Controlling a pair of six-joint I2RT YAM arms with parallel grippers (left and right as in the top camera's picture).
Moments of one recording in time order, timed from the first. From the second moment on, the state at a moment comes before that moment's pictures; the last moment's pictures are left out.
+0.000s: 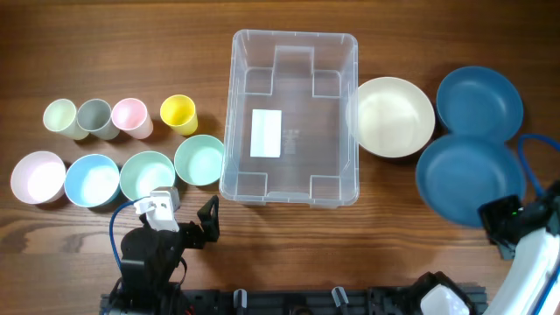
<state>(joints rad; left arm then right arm) -0.12 0.04 0.16 -0.60 0.16 -0.33 -0.80 1.03 0.79 -1.05 -0.08 0.46</state>
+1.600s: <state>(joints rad) -0.12 0.04 0.16 -0.60 0.16 -0.33 0.27 1.88 1.66 -0.74 -0.16 0.44</state>
